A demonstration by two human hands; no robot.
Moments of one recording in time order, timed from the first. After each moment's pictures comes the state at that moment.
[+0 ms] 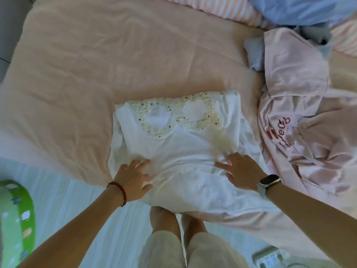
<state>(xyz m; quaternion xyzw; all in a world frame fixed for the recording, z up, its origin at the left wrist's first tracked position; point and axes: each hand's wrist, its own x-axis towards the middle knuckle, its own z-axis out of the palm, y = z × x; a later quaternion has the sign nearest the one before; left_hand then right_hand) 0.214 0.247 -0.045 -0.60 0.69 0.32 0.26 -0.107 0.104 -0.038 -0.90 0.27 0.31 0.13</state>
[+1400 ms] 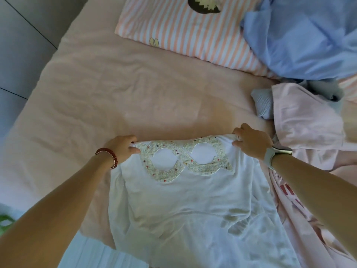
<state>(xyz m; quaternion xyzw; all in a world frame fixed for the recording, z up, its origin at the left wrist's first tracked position) 0.327 0.053 -0.045 -0.78 0.50 0.37 0.02 -0.021 -0.101 -0.037 -0.84 0.48 0.21 0.17</state>
